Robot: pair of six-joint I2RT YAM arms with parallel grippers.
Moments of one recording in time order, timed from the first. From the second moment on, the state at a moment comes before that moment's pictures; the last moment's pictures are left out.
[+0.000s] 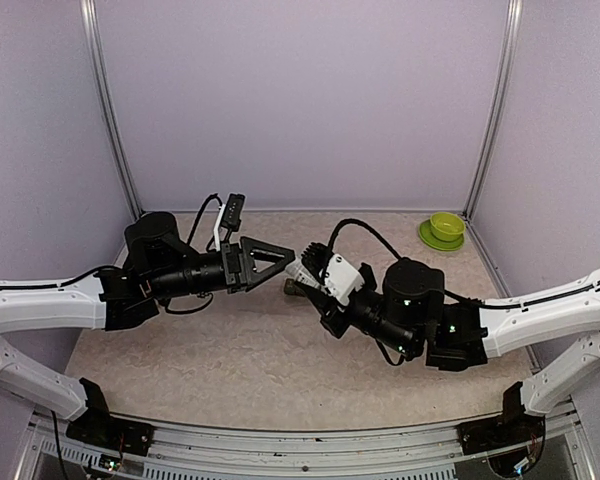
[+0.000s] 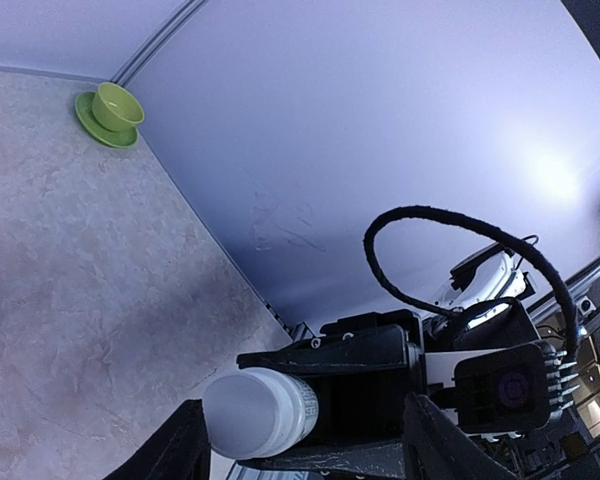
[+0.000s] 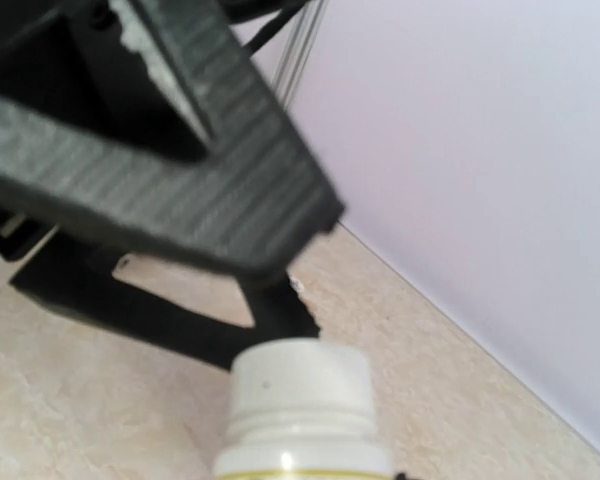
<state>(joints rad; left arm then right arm) -0.91 1.25 0.79 0.45 0.37 -0.87 1.29 1.38 0.83 0.47 0.47 -0.32</state>
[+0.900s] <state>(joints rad) -0.90 1.29 0.79 0.46 0.41 -0.87 1.29 1.35 0.81 0.49 0.42 -0.32</state>
